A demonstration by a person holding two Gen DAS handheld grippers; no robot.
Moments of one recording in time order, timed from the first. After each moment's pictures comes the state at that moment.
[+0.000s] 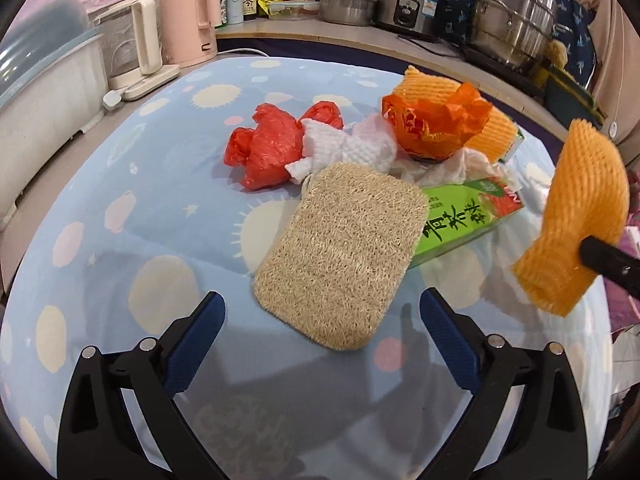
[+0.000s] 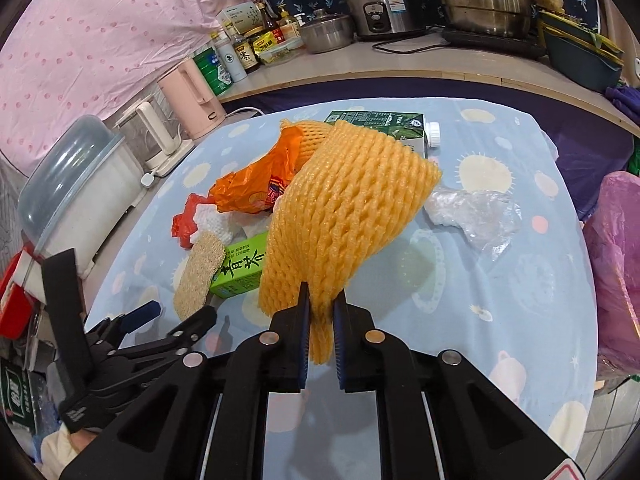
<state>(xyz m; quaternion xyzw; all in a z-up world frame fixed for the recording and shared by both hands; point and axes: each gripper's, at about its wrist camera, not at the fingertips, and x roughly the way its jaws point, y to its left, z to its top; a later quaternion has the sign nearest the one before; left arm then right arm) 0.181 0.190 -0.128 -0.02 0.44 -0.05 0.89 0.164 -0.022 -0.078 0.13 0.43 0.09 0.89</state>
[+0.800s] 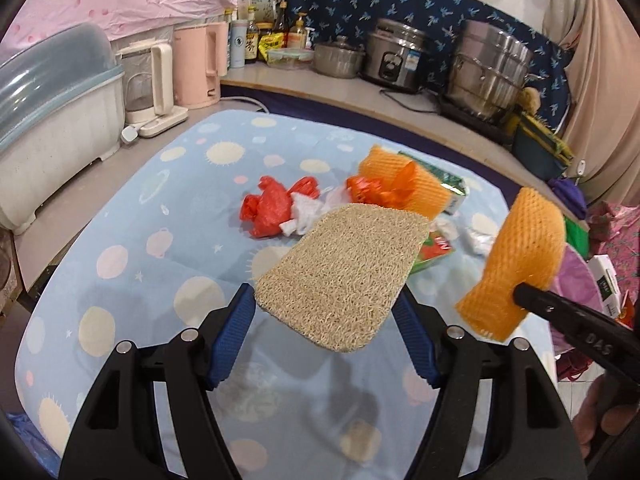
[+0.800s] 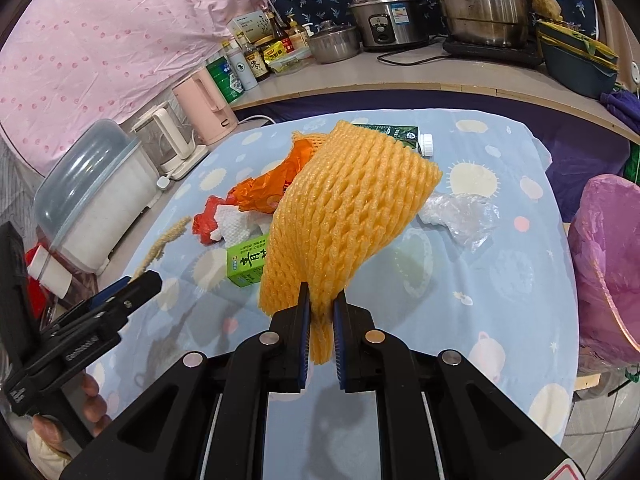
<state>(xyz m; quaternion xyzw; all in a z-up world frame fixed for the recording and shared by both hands) 0.124 0.199 -0.041 -0.06 0.38 -0.07 0.92 0.129 -0.035 -0.053 0.13 0.42 0.11 0.89</state>
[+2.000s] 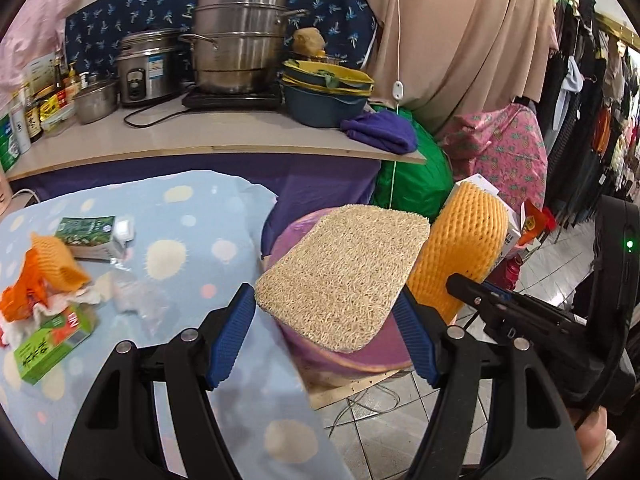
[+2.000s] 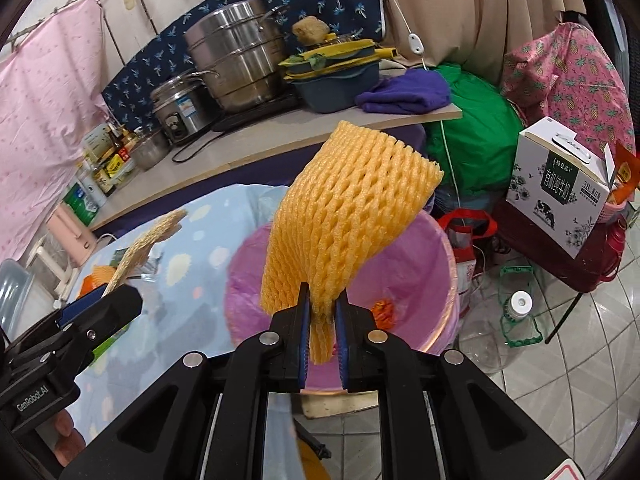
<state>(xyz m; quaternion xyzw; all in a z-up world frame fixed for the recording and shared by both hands) 0.117 -0.165 -0.011 0.04 0.36 -0.33 0.87 0.050 -0.340 -0.046 0.21 0.35 -0.14 0.90</state>
